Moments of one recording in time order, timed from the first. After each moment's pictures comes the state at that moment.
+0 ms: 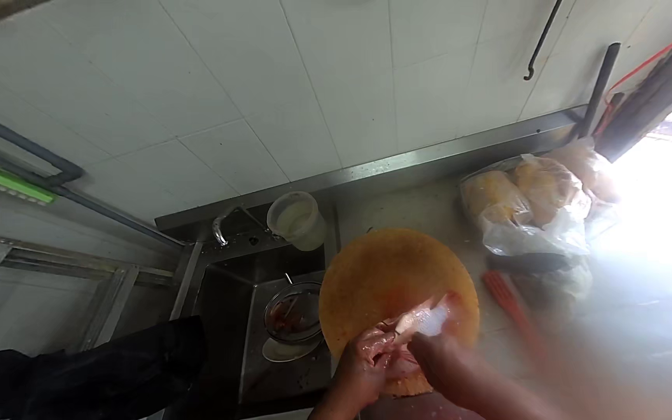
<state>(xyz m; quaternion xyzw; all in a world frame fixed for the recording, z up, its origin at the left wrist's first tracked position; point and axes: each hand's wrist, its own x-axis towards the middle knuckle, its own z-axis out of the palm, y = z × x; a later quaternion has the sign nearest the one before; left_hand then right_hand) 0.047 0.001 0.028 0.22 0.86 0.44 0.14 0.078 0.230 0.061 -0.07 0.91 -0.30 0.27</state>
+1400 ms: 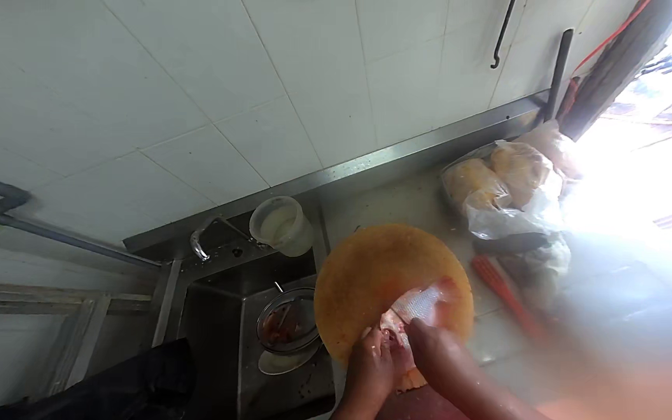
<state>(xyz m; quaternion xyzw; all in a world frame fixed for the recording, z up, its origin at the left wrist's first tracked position) 0.050 0.023 0.038 0.10 0.92 0.33 0.20 0.095 0.177 0.058 0.08 0.93 -0.29 0.22</state>
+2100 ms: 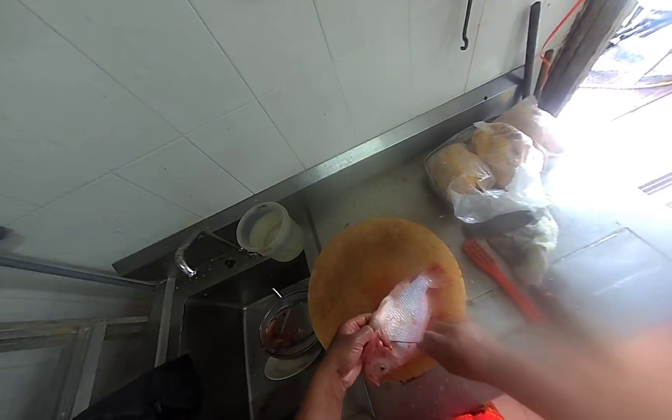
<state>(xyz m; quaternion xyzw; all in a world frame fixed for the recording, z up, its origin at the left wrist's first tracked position) 0.008 -0.003 0.013 -0.03 0.62 0.65 0.44 0.129 0.249 -0.021 -0.15 0.96 -0.24 0.01</state>
